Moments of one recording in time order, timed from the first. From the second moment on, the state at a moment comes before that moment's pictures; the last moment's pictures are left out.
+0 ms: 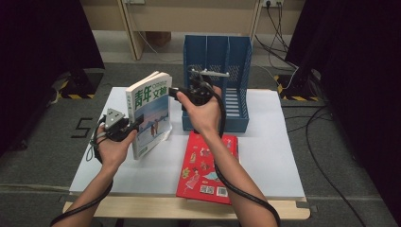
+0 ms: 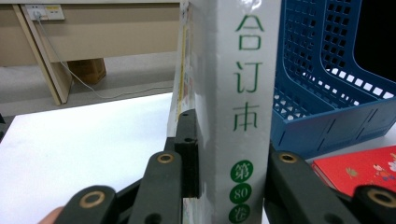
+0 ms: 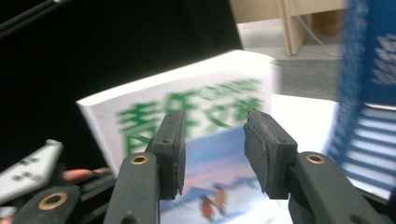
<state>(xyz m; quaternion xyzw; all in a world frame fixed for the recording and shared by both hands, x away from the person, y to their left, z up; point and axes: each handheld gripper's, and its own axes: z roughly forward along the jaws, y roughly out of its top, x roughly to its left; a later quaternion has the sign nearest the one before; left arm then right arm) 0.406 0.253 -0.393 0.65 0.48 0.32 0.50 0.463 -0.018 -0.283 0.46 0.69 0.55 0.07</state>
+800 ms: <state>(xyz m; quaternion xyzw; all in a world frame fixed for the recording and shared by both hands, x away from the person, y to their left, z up) 0.358 0.281 -0.415 0.65 0.47 0.33 0.51 0.423 -0.143 -0.366 0.56 0.66 0.49 0.10</state>
